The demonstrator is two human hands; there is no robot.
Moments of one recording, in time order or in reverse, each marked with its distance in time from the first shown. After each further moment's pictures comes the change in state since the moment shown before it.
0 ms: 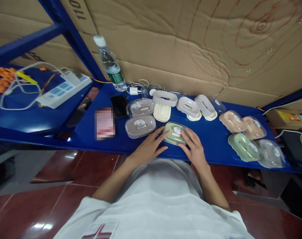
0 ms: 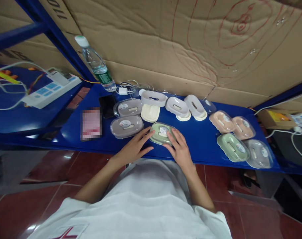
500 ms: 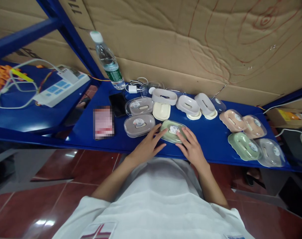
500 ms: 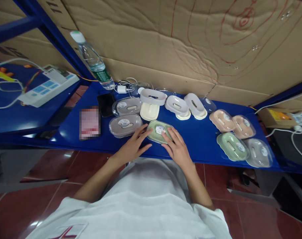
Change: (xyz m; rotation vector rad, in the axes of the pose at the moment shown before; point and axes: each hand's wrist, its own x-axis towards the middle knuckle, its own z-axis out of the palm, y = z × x) left_hand -0.001 0.002 0.000 0.001 0.049 -0.042; right_hand 0.006 -0.004 -0.001 0.038 -0.111 -0.092
